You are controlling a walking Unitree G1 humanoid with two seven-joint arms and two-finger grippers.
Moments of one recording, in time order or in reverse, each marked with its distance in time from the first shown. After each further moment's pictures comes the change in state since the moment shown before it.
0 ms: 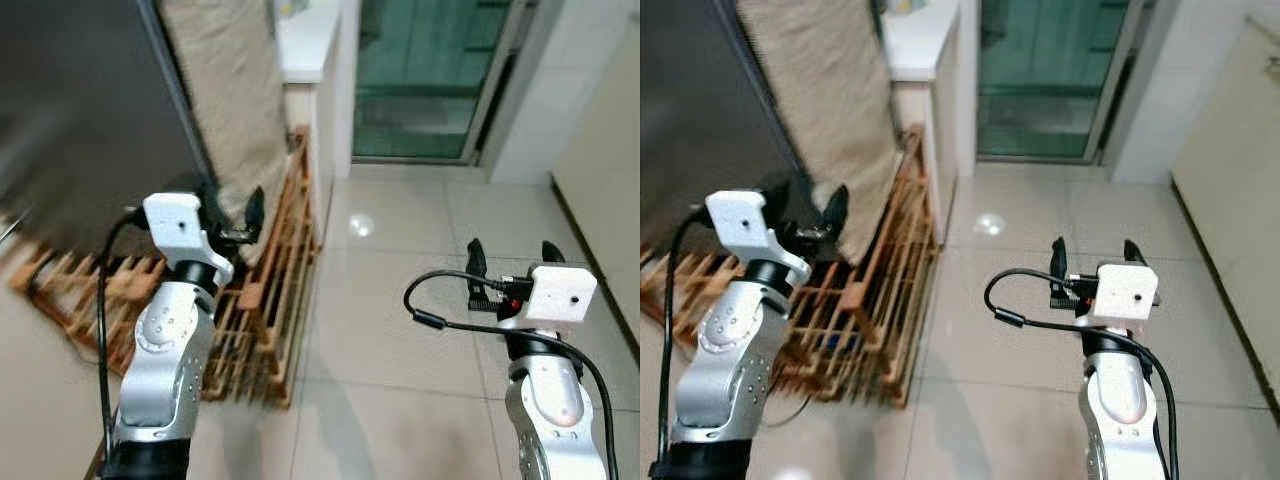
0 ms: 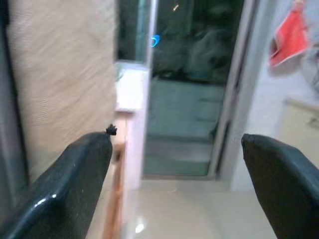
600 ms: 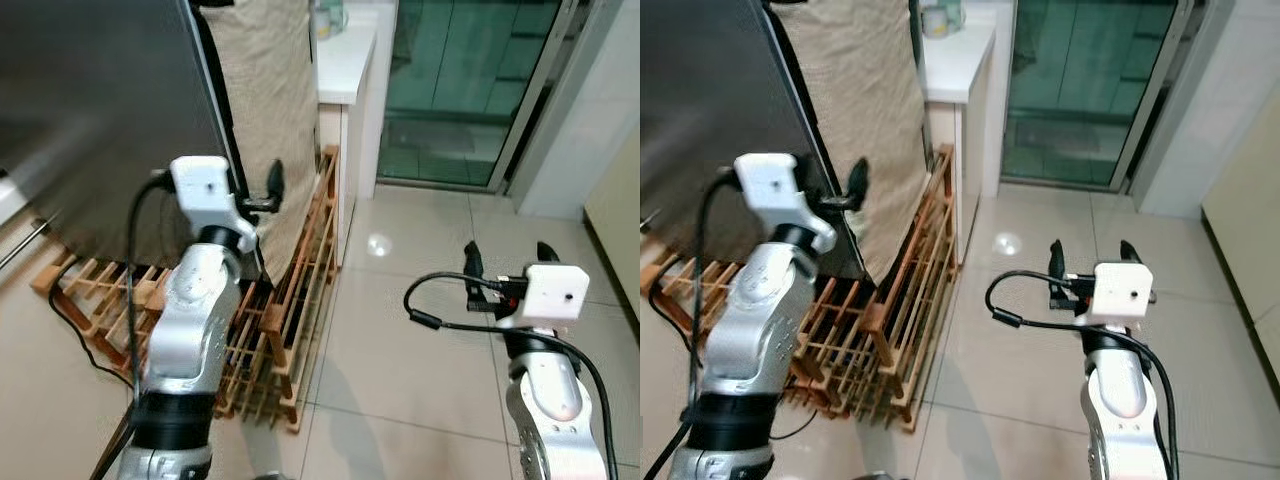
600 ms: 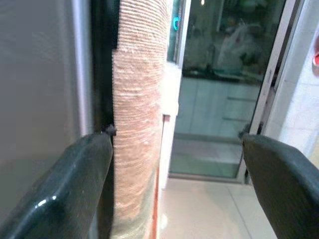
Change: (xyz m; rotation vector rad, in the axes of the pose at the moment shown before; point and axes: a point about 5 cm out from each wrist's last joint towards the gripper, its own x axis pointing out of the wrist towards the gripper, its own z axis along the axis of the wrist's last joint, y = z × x) left arm 0.047 0.010 0.005 0.038 0.075 0.084; right arm 0.012 0.028 0.008 0.047 -0.037 0.128
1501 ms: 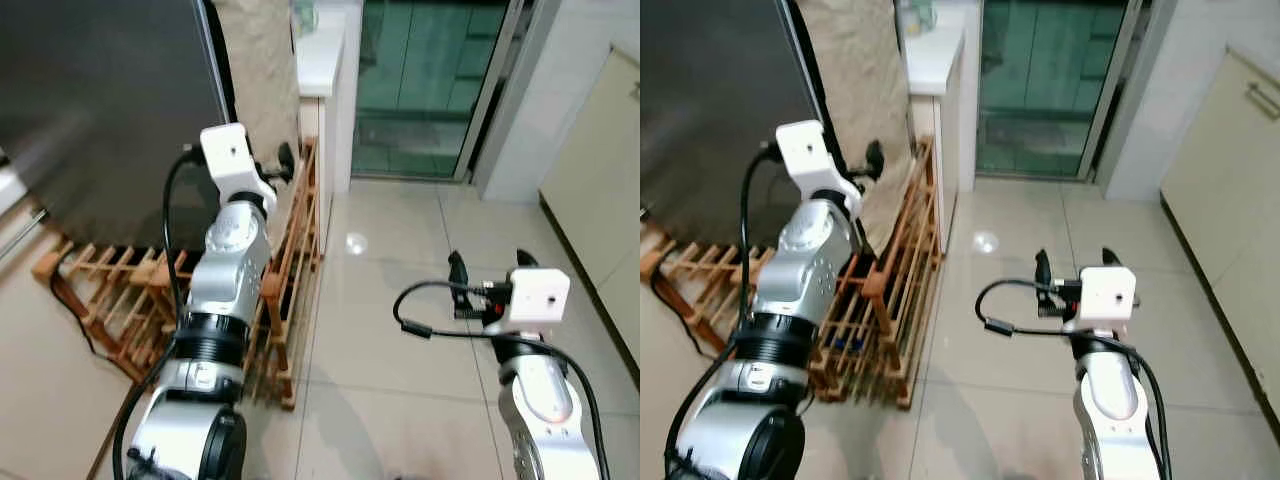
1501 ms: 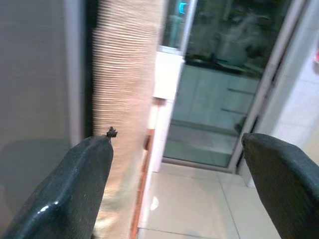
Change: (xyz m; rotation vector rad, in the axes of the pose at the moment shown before) left arm 0.040 -0.012 -0.008 -0.071 0.057 0.092; right arm -0.006 0.003 -0.008 0.007 0.053 0.019
